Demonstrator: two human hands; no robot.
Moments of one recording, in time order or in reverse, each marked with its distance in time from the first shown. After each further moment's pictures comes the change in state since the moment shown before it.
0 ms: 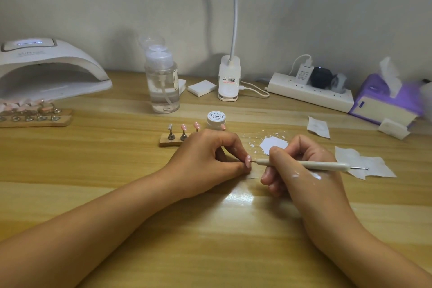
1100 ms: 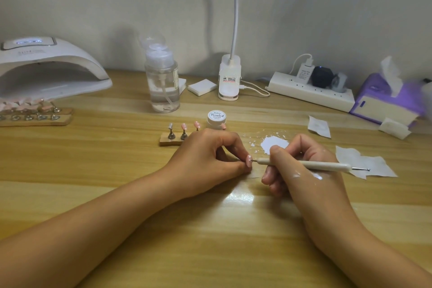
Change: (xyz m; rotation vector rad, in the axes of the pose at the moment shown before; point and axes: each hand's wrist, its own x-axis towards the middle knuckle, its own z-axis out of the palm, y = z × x) left_hand 0.001 -0.001 0.000 0.015 0.004 -0.009; right_hand 0.001 0.003 0.000 -0.010 0.012 -0.027
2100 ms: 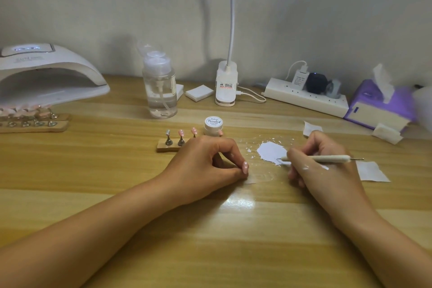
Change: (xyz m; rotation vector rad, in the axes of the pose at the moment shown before) left_hand -0.002 -0.002 0.000 -0.024 -0.012 -0.002; right_hand 0.029 0.005 -0.037 -0.457 0.107 -0.079
